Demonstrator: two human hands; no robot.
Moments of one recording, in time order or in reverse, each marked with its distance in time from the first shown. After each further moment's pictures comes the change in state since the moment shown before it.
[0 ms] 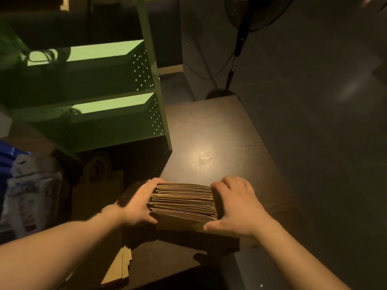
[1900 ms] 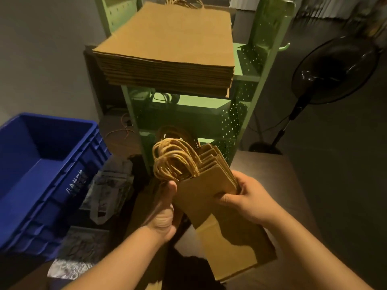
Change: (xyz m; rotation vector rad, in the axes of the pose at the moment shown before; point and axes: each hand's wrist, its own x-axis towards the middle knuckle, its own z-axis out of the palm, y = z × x) left_hand -0.078 0.127 -0.074 -1.462 0.883 -0.246; right_hand 0.064 -0.125 -0.112 0.656 -0.043 -0.327
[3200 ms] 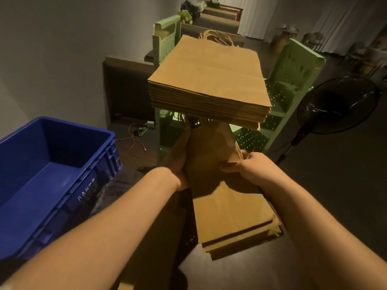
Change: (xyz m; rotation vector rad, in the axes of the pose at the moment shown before) left_hand 0.060 0.139 0.058 0.035 -0.216 -0.201; right_hand 0.069 -0.112 -0.021 -0.026 0.164 0.311
